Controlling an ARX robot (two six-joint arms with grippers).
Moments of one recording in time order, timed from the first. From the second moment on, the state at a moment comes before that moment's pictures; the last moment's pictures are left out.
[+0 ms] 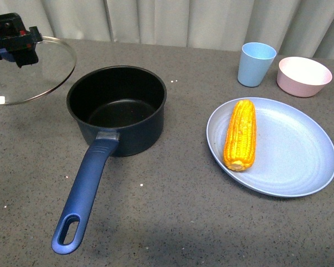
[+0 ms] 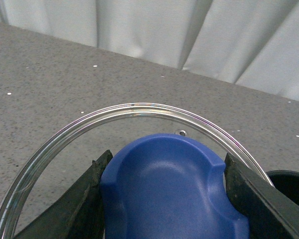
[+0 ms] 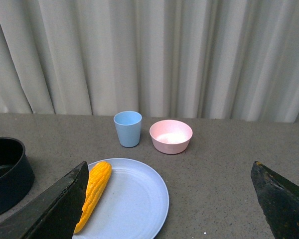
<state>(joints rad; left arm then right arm) -0.01 2.01 0.76 1.03 -0.02 -0.14 0.00 0.00 0.01 0.00 0.00 0.00</state>
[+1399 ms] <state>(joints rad) 0.07 2.38 0.84 1.20 -0.04 -0.12 0.00 0.00 0.01 0.00 0.00 0.00</state>
